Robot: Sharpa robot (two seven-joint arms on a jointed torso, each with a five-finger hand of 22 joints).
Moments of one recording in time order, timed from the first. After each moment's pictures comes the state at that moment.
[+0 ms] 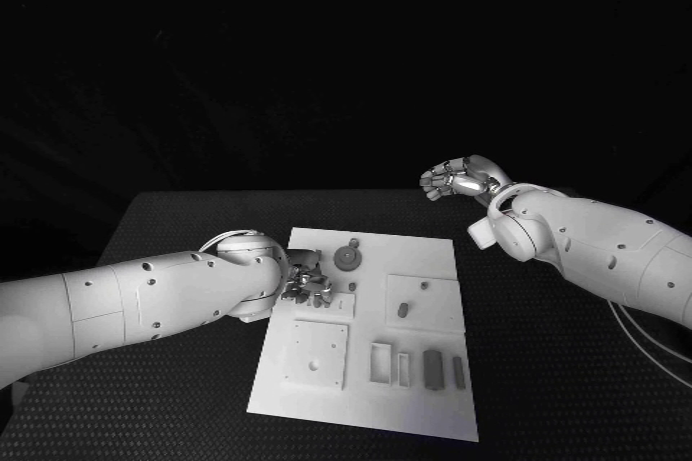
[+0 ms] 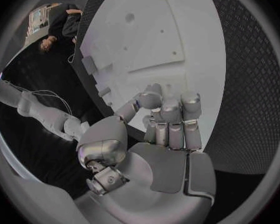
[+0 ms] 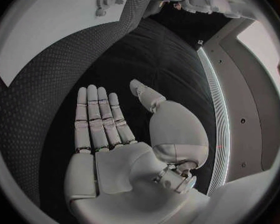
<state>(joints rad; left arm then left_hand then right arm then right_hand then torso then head) 1.29 -0.64 -0.24 1.39 -1.17 0.06 -0.42 0.57 0.16 0.77 -0.31 0.18 1.05 0.06 0.41 0.74 1.40 -0.12 0.96 0.74 1.24 -0.17 1.37 0.72 0.08 1.03 -0.17 1.13 1.31 1.24 -0.60 -0.02 0.96 -0.56 -0.24 0.21 0.97 -0.08 0.58 -0.24 0.15 0.77 0.18 0.32 0.46 0.96 0.16 0.29 0.07 0.91 0.15 0.31 0.51 0.25 0.71 0.23 0.28 0.85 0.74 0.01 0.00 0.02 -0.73</state>
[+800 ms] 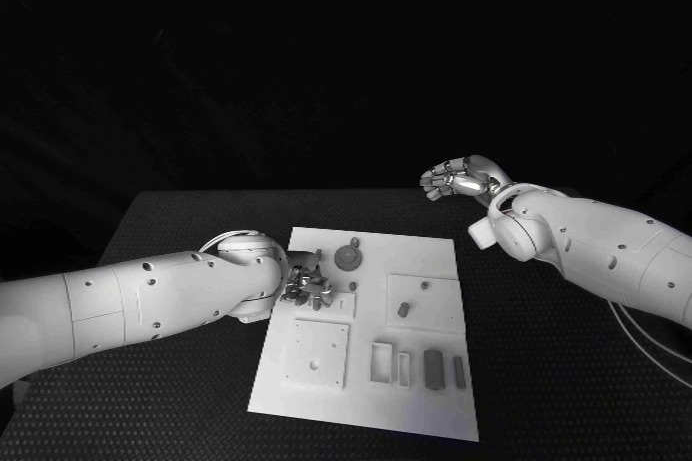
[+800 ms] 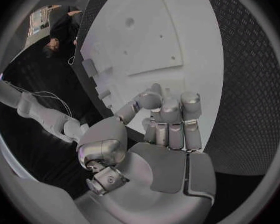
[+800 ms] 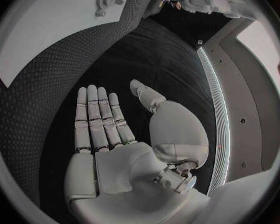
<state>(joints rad) 1.29 -0.64 -0.24 1.39 -1.17 0.09 -0.43 0.55 0.15 0.79 -0.30 0.17 1.06 0.05 0.41 0.73 1.40 -0.12 0.96 0.74 1.24 -0.17 1.38 0.73 0.08 1.03 -0.17 1.13 1.31 1.24 -0.59 -0.02 0.96 -0.56 -0.23 0.21 0.97 -0.08 0.58 -0.24 0.15 0.77 0.18 0.32 0.46 0.96 0.16 0.29 0.07 0.91 0.15 0.31 0.51 0.25 0.71 0.23 0.28 0.85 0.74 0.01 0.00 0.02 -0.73</state>
